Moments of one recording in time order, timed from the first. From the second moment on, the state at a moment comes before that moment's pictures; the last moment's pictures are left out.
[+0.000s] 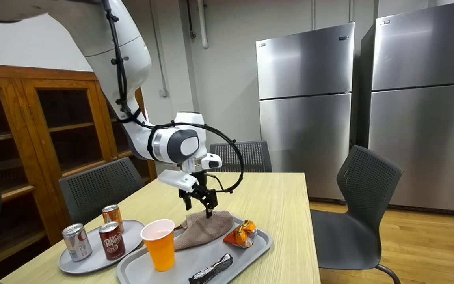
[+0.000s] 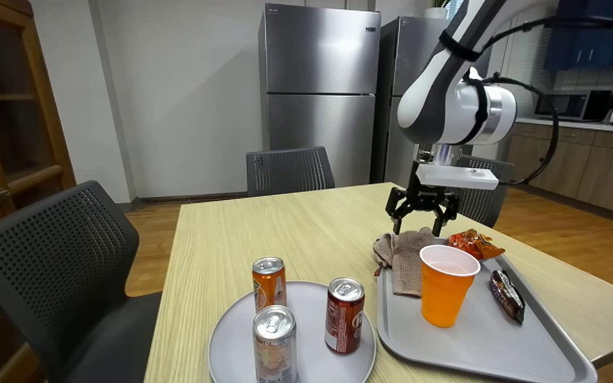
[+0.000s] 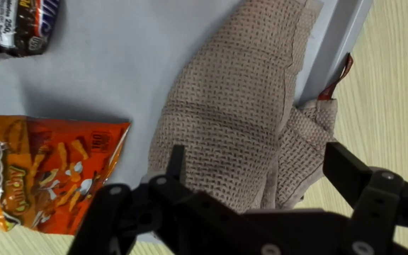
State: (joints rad) arm 0.01 0.42 -0.04 -2.21 0.16 2.67 0.05
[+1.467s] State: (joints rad) arm 0.02 0.61 -0.09 -2.05 0.15 2.67 0.19
